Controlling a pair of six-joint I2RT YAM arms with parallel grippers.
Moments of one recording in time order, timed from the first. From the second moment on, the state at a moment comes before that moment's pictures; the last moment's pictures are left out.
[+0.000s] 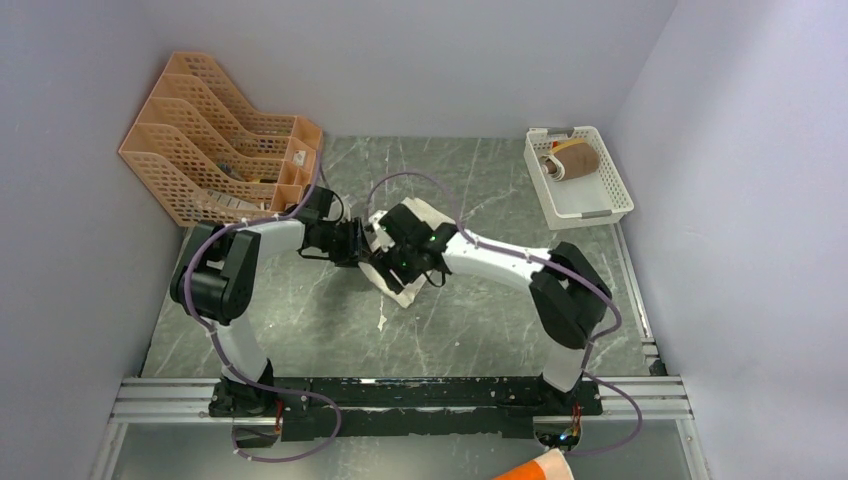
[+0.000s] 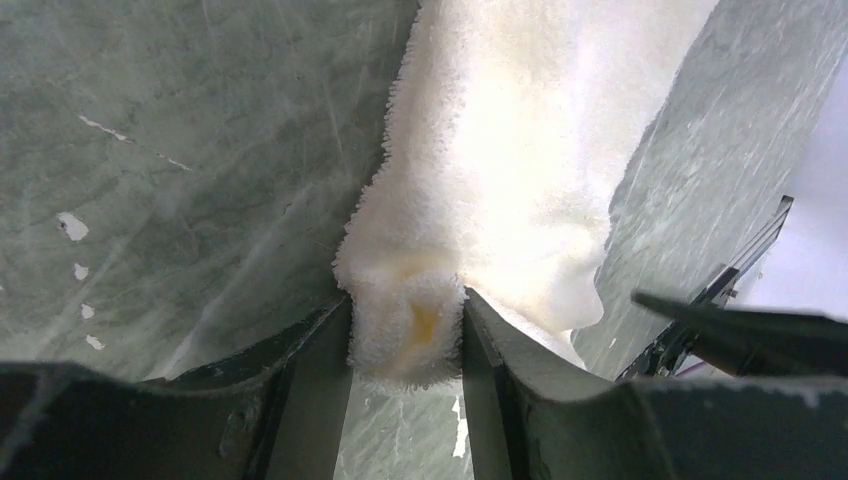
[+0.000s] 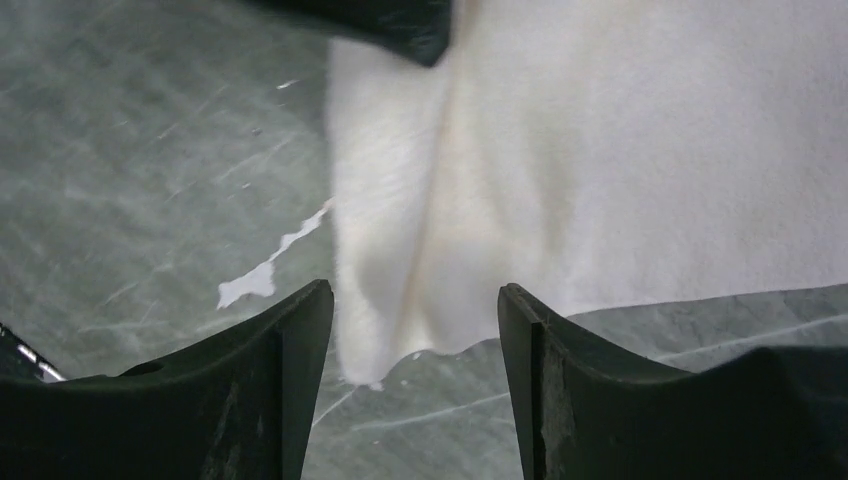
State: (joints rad) left arm -0.30 1.81 0.95 -0.18 0.54 -0.43; right arm 0.85 1.83 1.29 -0.48 -0.07 0.06
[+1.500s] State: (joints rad) left arm -0.25 1.90 0.98 -0.25 0.71 -0.41; right arm 1.07 1.92 1.18 -0.19 0.27 -0.06
